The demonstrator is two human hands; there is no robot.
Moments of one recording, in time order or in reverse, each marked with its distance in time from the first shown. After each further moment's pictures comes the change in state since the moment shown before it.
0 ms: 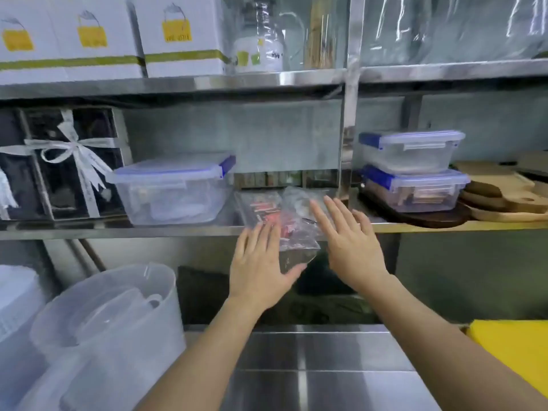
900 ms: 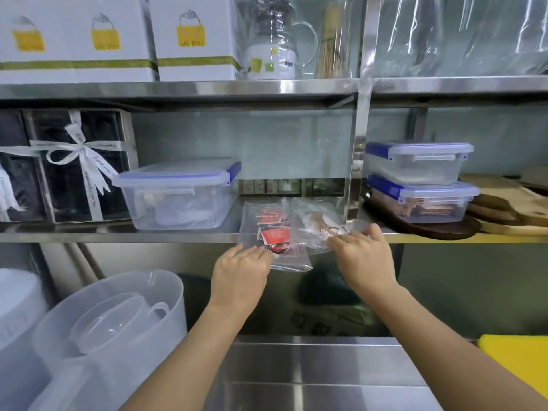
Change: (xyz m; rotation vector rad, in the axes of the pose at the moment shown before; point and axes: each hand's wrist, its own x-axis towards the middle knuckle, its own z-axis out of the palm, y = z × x) left_hand -0.002 -0.041 -0.006 0.040 0.436 0.237; right_hand 0.009 0.003 0.013 -0.194 0.092 -0.049
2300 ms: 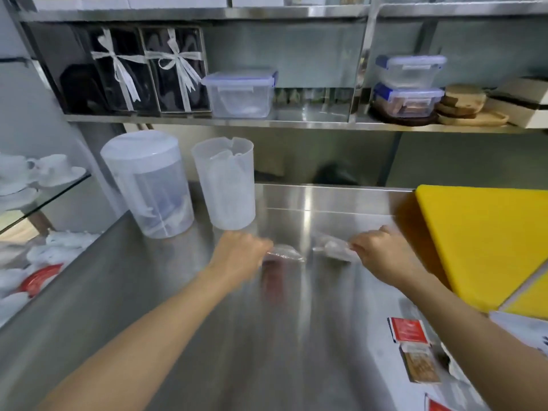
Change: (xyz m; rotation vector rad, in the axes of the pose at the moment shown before) left_hand -0.220 0.065 -0.288 0.097 -0.701 0.106; right_hand -0.250 -0.062 -0.252 0.390 -0.565 -0.053
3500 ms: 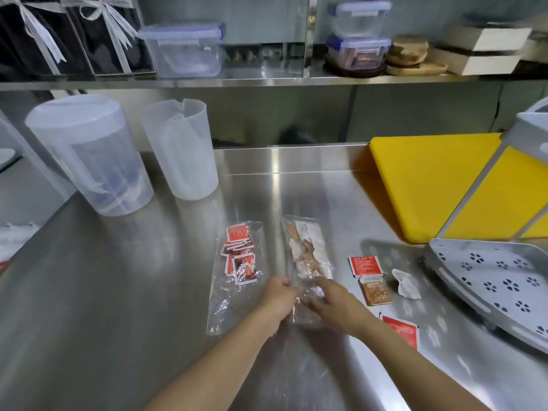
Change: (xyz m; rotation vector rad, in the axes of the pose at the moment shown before) left_hand -0.056 0.176 0.051 -1.507 -0.535 -0.810; right_hand -0.144 -0.082 0.053 0.660 -0.480 0.502
